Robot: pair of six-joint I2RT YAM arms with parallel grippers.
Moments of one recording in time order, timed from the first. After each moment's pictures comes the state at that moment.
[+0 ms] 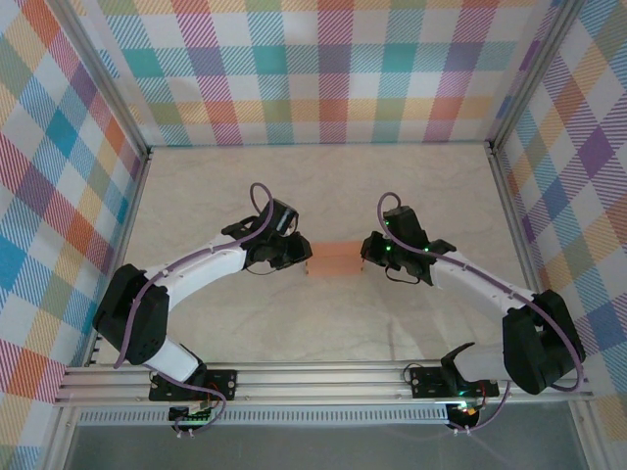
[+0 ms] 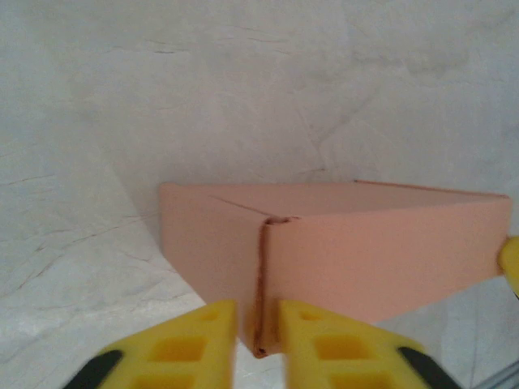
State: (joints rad) left arm -0.64 1.54 1.04 -0.47 0.17 -0.89; right arm 0.52 1.32 0.78 -0.29 -0.16 0.80
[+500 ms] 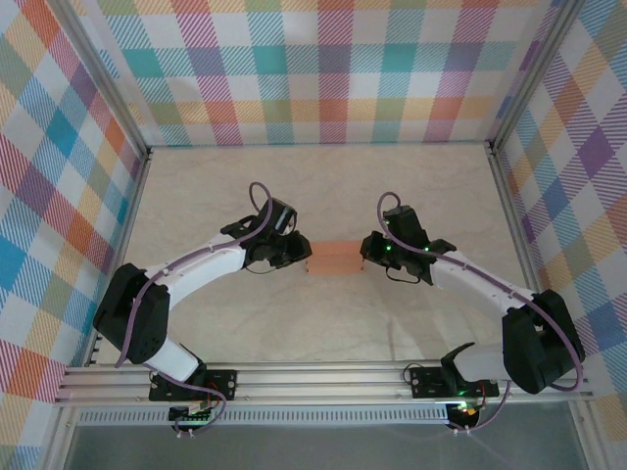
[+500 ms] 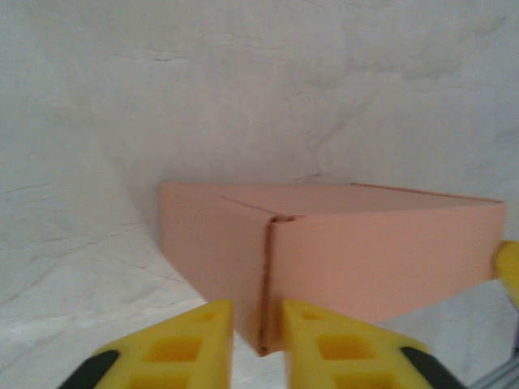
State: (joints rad) left arm -0.63 1.54 1.04 -0.47 0.18 -0.88; right arm 0.52 1.32 0.79 -0.29 -0.16 0.77
